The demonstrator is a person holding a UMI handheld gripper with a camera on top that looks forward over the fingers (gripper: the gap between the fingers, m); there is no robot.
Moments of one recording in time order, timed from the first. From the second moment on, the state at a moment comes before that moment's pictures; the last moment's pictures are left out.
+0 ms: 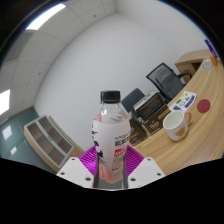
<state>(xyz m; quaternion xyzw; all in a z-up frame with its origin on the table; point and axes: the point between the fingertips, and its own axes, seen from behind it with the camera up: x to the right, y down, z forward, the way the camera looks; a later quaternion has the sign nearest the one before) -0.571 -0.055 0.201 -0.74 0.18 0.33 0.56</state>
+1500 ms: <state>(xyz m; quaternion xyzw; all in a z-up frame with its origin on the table) -0.225 0.057 0.171 -0.79 0.01 0.04 0.62</state>
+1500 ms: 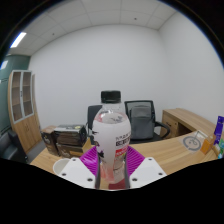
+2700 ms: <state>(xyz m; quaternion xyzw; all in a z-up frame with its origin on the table) -0.219 -0.194 0.192 -0.86 0.02 -0.02 0.51</state>
